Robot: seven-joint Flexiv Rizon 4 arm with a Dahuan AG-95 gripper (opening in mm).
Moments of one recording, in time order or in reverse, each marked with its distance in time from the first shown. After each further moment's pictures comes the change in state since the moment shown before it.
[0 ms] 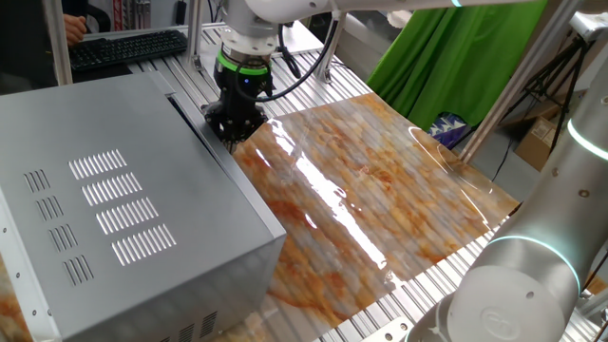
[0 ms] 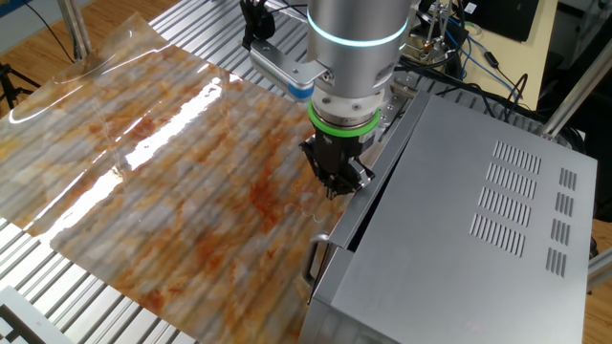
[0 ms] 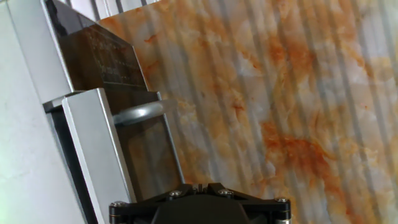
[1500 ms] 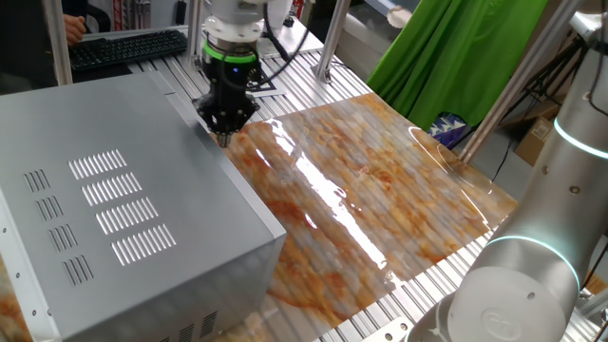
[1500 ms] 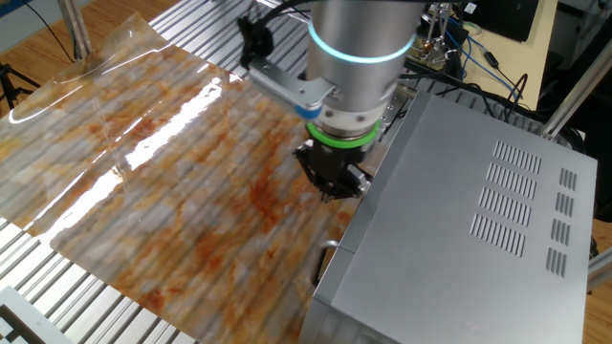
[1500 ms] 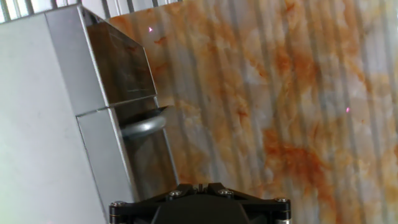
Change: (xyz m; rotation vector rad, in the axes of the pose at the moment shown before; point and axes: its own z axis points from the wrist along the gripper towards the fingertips) arm -0.021 -0.013 -0.002 0.053 0.018 -0.175
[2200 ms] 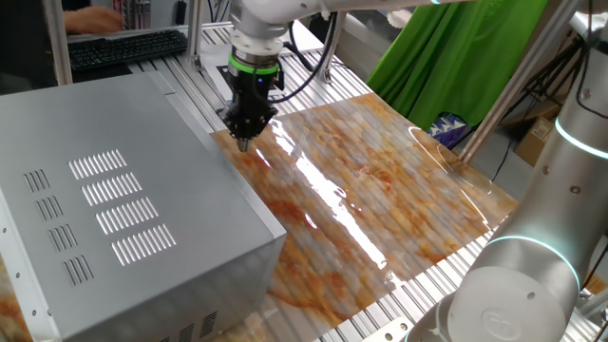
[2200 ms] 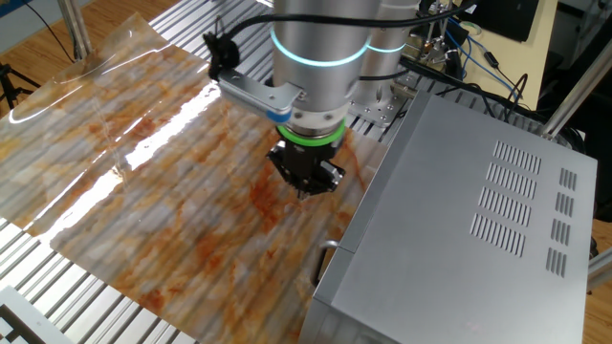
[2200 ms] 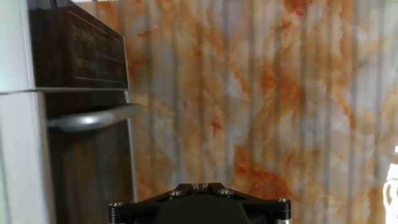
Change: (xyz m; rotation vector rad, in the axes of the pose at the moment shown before) arm -0.005 -0.043 0.025 -0.001 -0.001 -0.123
